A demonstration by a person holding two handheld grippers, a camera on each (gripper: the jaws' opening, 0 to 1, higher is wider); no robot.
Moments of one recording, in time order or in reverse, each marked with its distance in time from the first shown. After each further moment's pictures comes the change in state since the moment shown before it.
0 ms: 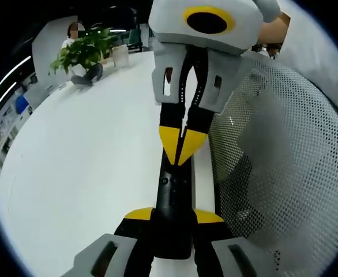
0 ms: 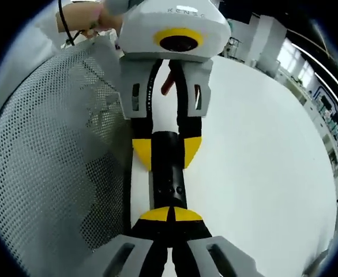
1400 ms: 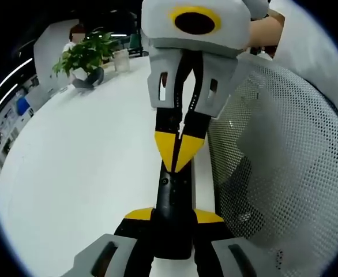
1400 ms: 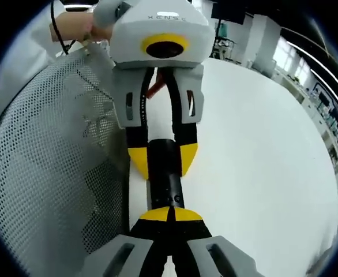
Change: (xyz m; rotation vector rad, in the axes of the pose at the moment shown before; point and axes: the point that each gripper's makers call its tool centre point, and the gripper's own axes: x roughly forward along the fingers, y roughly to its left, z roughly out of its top) left arm 0.000 0.000 0.001 -0.007 -0.041 0.000; right arm 0.000 0.000 0.008 -0.025 -0.060 -0.013
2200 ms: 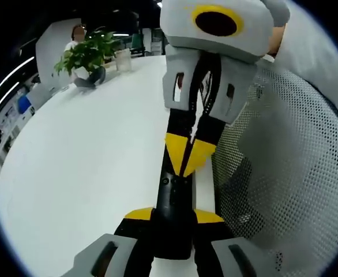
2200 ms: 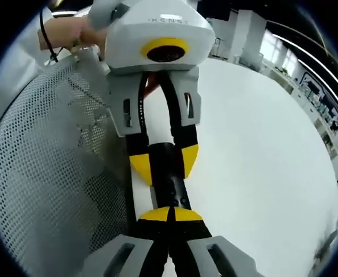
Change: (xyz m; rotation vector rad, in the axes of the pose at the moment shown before) left arm 0.001 0.000 0.001 -0.014 -0.002 0.008; right arm 0.003 0.014 0.007 0.096 -0.017 -0.024
